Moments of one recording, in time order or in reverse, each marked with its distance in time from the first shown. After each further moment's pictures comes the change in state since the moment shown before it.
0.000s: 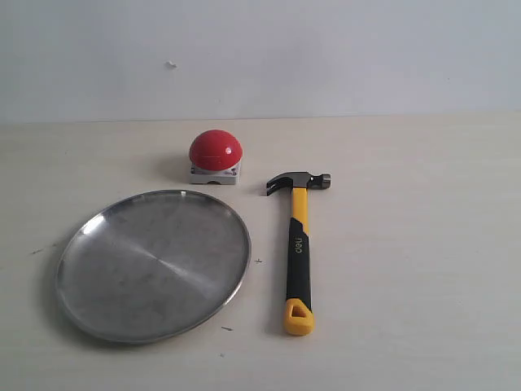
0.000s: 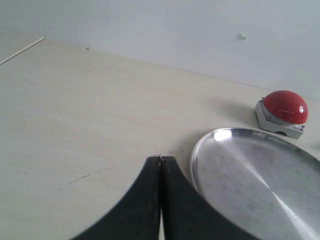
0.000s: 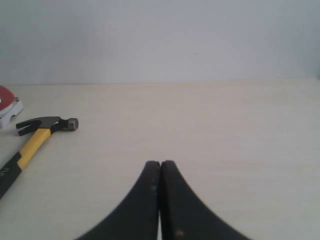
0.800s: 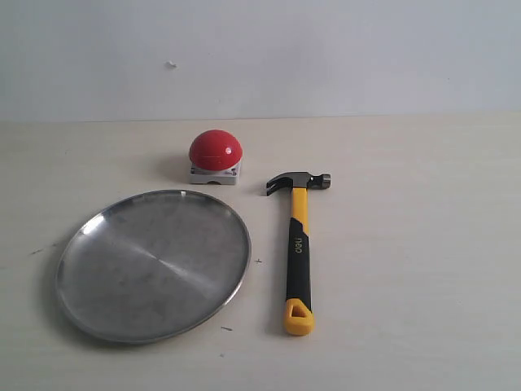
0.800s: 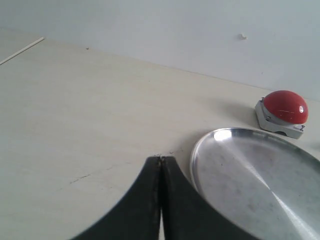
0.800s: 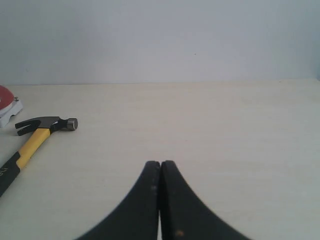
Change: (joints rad) left arm 0.000 0.000 0.000 0.000 0.000 0.000; right arm 0.000 0.000 0.000 -0.003 0.000 0.000
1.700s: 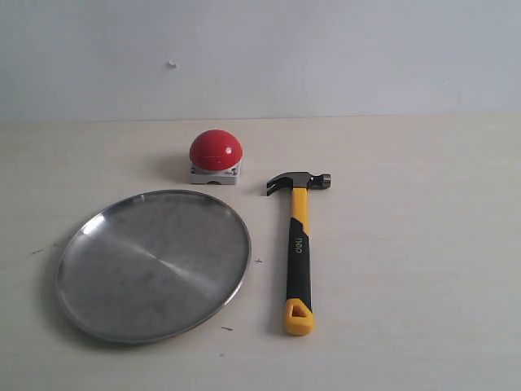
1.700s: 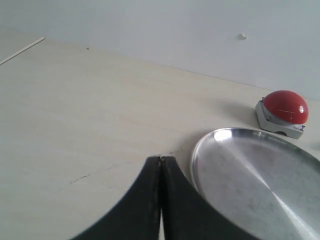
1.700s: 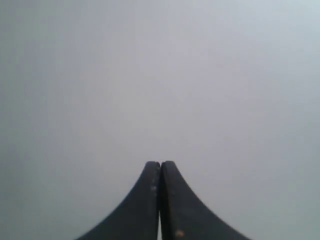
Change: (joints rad) left arm 0.000 0.000 0.000 0.000 0.000 0.000; right arm 0.000 0.265 -0.289 0.408 -0.661 -0.054
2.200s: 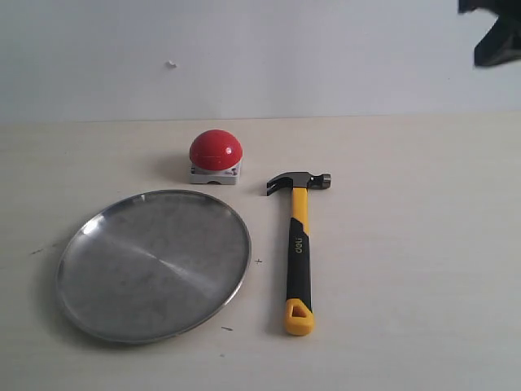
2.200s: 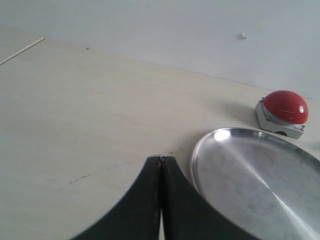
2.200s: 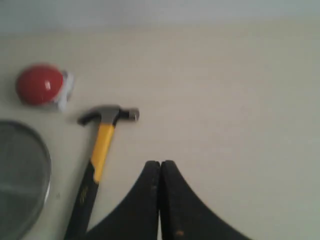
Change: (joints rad) left arm 0.000 0.000 0.000 0.000 0.000 0.000; right arm 0.017 1.168 -1.001 -0.008 1.227 -0.167
